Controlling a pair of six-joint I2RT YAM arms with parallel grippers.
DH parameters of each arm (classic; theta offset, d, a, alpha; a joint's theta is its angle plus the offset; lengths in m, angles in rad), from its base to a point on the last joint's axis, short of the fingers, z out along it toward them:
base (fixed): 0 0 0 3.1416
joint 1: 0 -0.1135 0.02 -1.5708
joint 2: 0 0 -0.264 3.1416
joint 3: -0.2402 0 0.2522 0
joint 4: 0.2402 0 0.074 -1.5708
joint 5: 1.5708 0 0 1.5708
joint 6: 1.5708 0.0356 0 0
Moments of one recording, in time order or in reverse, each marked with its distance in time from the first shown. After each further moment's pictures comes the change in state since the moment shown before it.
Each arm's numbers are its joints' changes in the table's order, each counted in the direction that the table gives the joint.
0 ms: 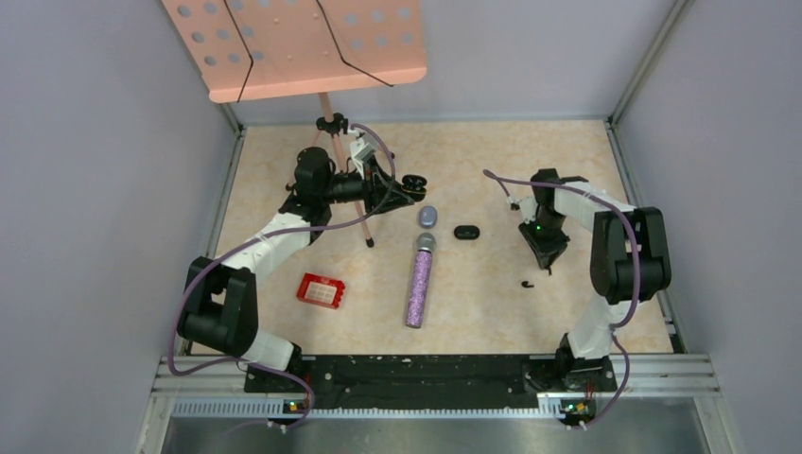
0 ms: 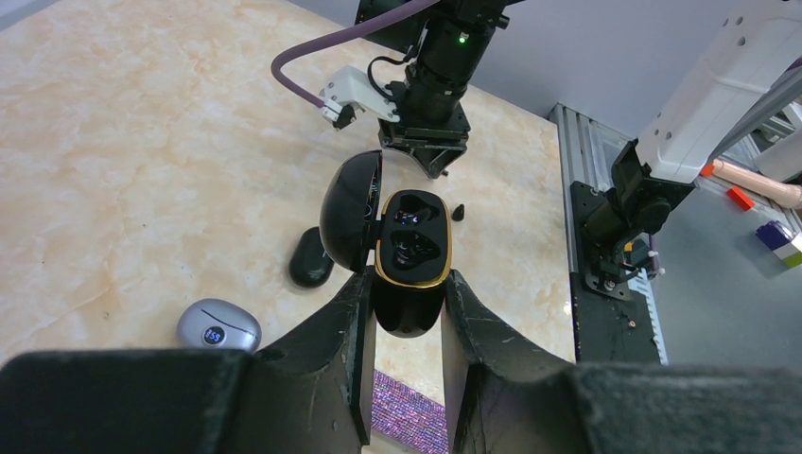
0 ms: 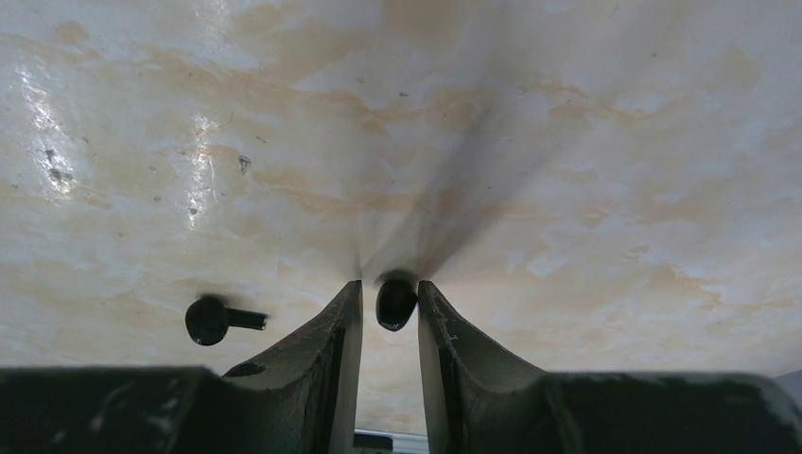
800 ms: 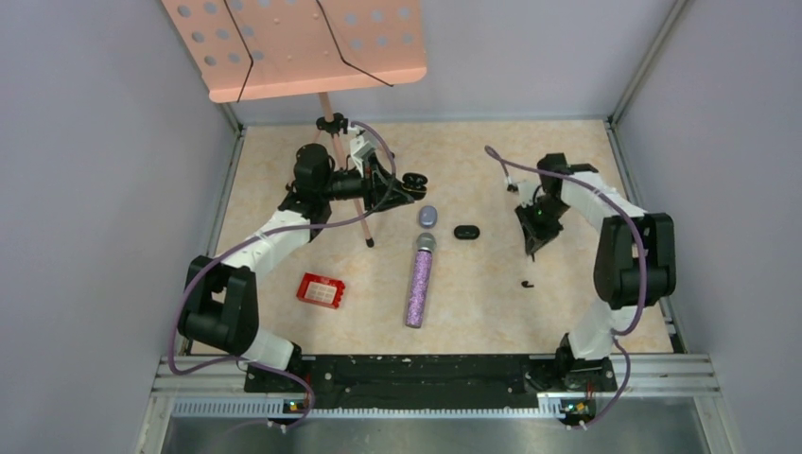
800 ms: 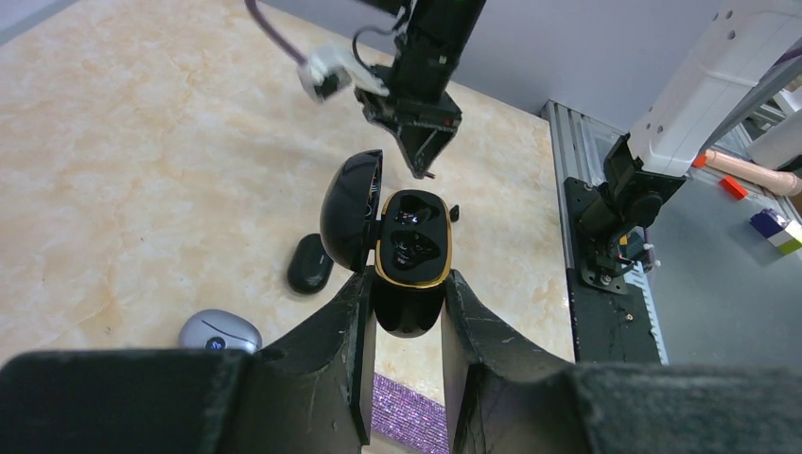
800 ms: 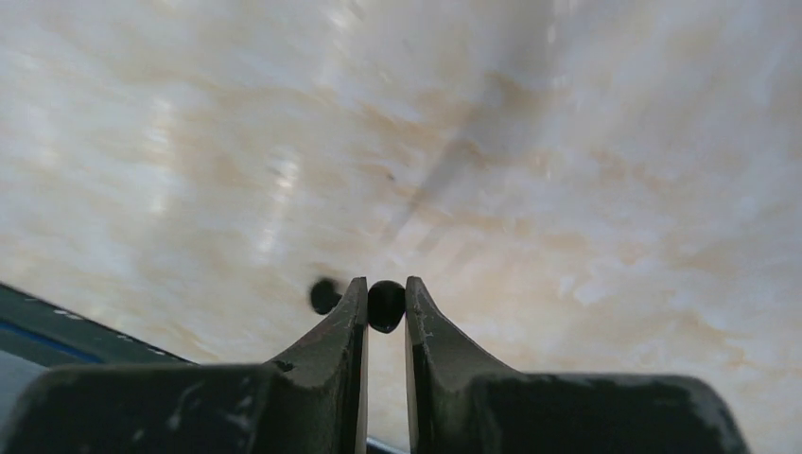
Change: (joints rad) left arm -0.005 -0.003 -0.014 0.015 0.027 0.017; right arm 0.016 0.012 -0.061 0.058 -0.183 -0.017
